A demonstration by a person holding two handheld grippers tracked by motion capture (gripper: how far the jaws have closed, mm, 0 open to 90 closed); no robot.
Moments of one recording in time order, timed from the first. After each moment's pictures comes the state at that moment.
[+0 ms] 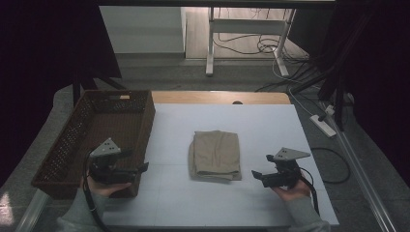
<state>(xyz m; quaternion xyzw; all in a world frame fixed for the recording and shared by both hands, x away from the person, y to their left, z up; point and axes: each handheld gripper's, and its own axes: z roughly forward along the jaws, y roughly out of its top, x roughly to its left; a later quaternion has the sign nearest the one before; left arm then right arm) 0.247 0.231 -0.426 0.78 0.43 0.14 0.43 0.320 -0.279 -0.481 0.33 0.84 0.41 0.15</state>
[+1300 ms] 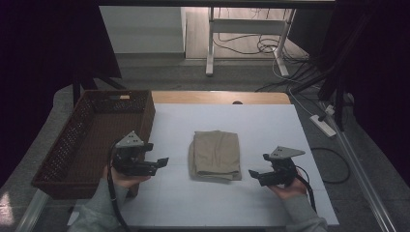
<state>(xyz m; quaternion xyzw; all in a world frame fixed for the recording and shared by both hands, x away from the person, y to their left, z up) 0.274 0.184 -0.424 0.80 0.40 0.11 0.43 0.326 -0.271 -0.484 0.32 0.85 0.40 0.15</state>
